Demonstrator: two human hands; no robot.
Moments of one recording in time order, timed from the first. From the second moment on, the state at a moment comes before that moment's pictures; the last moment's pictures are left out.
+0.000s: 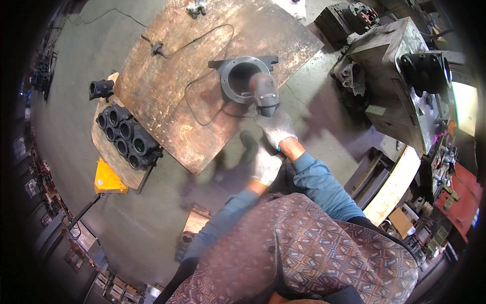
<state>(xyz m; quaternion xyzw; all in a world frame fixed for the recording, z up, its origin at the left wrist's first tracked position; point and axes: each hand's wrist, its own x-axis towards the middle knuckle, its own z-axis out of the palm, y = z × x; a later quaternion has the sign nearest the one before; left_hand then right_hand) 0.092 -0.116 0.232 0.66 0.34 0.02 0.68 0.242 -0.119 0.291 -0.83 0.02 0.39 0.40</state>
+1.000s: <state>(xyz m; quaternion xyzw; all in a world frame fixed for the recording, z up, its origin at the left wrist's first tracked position) 0.043 -0.131 0.219 0.58 0.41 0.08 0.70 0.203 -0.102 0.296 -0.83 -0.02 0.42 0.36</state>
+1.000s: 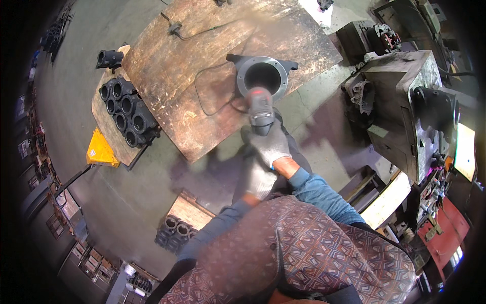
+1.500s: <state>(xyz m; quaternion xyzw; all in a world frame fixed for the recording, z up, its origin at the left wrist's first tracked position) 0.086 -0.087 0.287 0.79 0.35 0.07 0.50 0.225 -0.089 0.329 -0.80 -0.08 0.36 0.47</state>
